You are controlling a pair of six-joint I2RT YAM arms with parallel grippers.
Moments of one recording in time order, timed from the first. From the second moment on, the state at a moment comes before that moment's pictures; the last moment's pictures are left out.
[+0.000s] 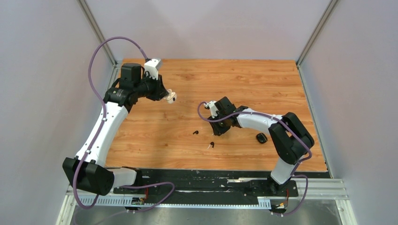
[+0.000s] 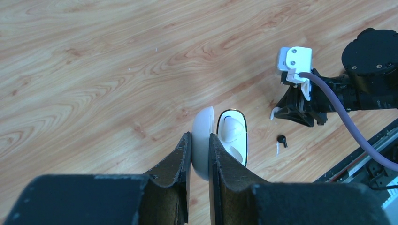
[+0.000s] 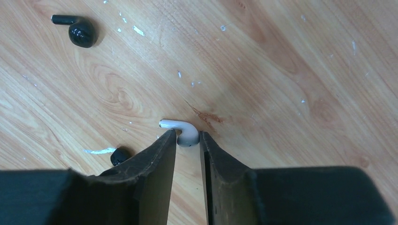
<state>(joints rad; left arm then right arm) -0.22 1.27 1.31 -0.66 0.39 -0.02 0.65 1.73 1.01 -0.35 -0.18 -0.02</state>
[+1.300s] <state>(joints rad) -0.38 1.49 1.46 -0.58 0.49 -0.20 0.73 1.25 1.11 0.13 -0.46 -1.15</state>
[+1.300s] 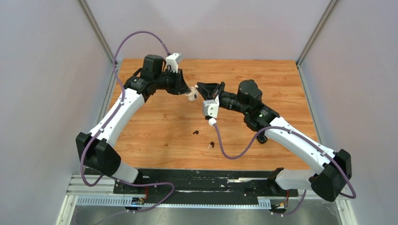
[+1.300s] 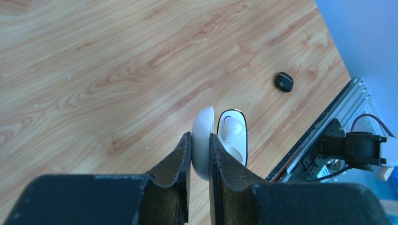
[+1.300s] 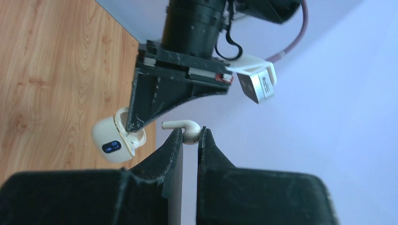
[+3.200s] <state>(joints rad) -0.50 1.36 1.47 -0.58 0.17 -0.14 0.87 1.46 1.13 0.25 -0.15 -1.39</state>
